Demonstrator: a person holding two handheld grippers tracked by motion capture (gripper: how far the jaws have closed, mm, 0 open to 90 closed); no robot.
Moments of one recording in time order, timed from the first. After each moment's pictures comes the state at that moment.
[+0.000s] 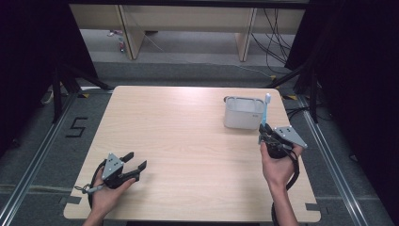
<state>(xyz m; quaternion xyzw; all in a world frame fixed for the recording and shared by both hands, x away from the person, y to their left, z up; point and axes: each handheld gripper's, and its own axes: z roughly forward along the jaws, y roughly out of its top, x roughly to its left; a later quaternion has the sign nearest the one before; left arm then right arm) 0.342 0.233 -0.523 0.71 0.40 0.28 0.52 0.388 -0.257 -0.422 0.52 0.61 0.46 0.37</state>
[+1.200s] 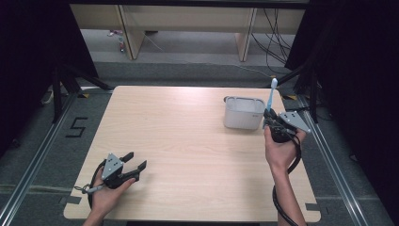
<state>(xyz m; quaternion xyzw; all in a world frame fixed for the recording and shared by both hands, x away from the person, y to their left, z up) 0.342 0.233 -0.523 0.71 0.40 0.28 0.52 0.426 -0.269 -0.404 0.52 0.58 0.48 0.40</state>
